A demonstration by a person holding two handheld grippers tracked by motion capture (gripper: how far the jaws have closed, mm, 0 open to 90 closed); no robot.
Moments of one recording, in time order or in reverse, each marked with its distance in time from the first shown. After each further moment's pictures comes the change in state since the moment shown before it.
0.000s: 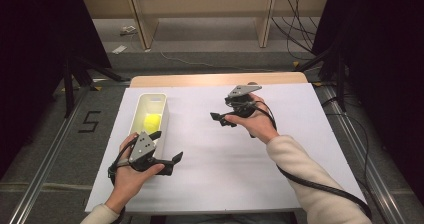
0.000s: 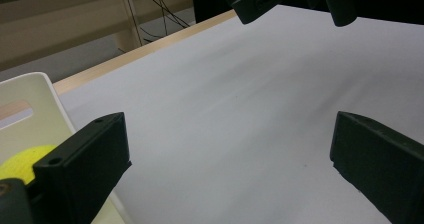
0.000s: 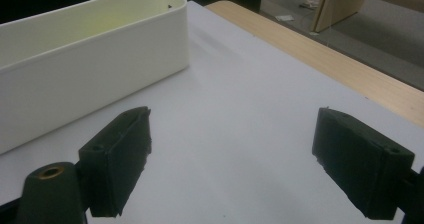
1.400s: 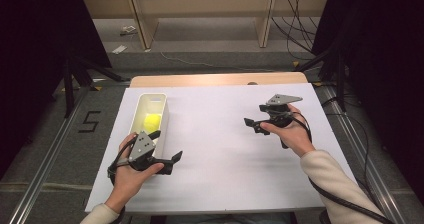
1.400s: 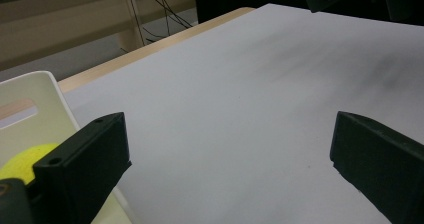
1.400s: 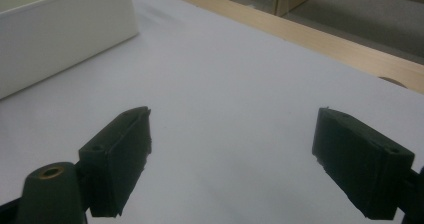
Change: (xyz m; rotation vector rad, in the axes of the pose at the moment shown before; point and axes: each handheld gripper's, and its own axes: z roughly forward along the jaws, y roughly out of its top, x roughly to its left) left arm 0.002 0.000 0.000 -0.001 0.009 -0.008; right arm -0.038 -0.058 -0.075 -0.003 -0.113 0.087
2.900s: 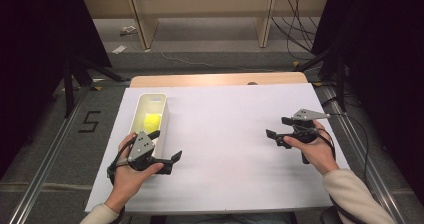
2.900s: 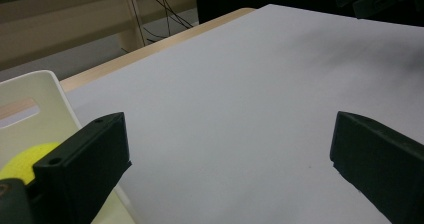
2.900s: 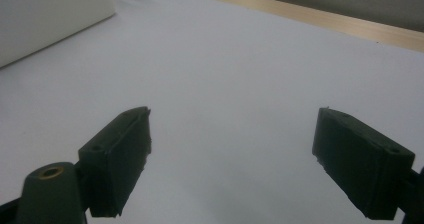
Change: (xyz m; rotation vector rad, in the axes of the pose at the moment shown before) left arm 0.001 0.000 0.000 -0.002 0.001 -0.005; right arm -0.018 -0.053 -0.051 -0.010 -0.062 0.062
